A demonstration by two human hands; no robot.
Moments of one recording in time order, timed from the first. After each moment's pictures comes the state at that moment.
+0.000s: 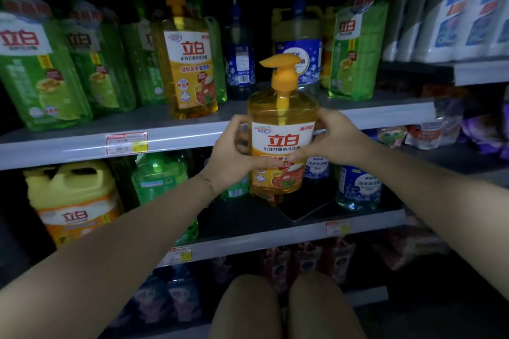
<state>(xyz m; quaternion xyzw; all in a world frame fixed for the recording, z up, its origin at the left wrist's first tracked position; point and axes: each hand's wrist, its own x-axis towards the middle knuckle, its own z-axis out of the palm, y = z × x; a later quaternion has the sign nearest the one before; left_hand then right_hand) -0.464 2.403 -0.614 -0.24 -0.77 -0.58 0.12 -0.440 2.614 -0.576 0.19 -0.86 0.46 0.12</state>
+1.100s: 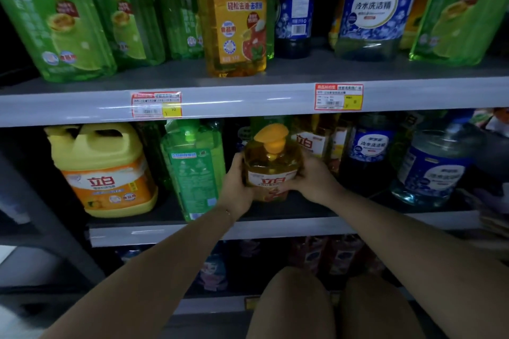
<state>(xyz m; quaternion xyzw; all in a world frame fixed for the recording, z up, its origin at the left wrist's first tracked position) -0.515 2.332 -0.759 -0.10 -0.78 -0.61 0.10 -0.536 2.512 -0.737 0.18 -0.84 0.51 0.04</state>
